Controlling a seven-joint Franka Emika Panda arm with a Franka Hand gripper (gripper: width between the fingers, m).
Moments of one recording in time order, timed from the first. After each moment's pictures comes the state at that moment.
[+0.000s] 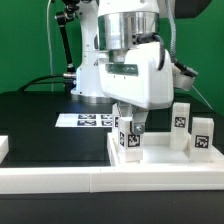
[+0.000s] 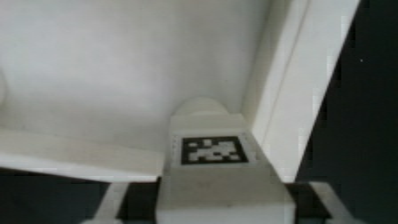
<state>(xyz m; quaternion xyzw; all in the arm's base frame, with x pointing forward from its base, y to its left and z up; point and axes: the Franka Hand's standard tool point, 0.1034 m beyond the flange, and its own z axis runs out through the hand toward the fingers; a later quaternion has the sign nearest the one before) 0.622 0.010 0.076 -0.79 0.61 -0.03 0.05</state>
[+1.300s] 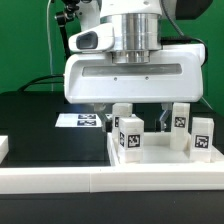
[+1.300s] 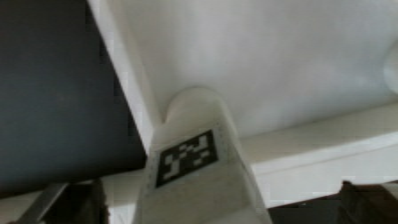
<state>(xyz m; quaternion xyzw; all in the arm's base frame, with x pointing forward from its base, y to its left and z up) 0.622 0.011 0.074 -0.99 0.10 -0.05 0.03</state>
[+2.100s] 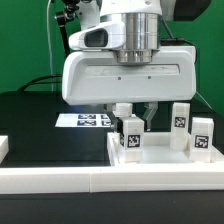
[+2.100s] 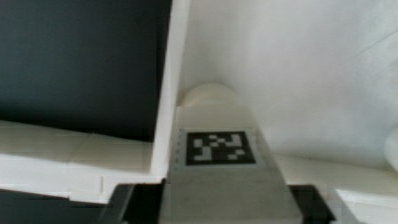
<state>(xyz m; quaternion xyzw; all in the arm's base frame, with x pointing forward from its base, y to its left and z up) 0.622 0.007 0.075 -0.99 -0.09 -0.05 0.00</state>
